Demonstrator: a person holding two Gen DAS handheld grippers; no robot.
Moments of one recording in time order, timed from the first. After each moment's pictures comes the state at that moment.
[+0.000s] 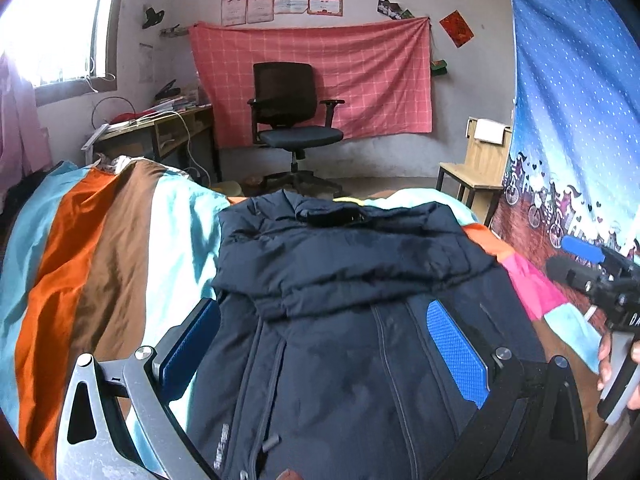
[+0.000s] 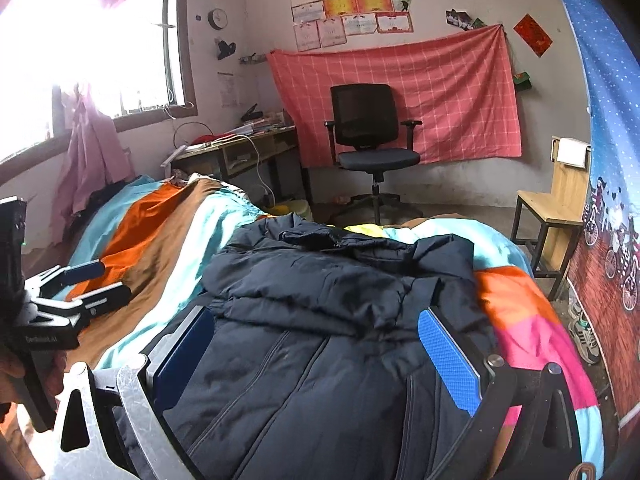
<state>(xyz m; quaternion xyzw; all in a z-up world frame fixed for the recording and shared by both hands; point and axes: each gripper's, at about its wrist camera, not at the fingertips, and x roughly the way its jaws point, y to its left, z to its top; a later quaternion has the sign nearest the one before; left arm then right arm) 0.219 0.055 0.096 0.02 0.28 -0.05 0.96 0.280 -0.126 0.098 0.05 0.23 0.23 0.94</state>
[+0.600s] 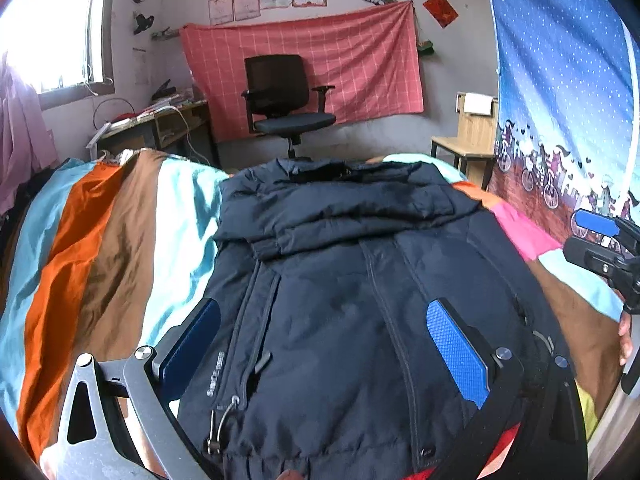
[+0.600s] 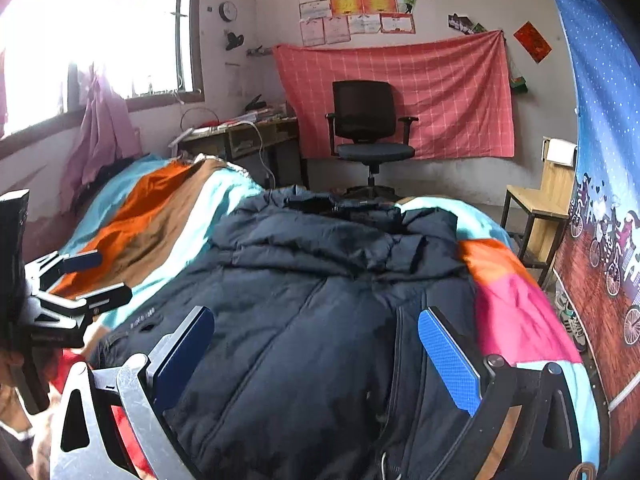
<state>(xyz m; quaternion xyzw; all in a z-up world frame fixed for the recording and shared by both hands) 0.153 0.042 0.047 0.05 0.30 -0.05 0.95 0.203 -0.142 0.060 0.02 0.24 0.22 0.95</state>
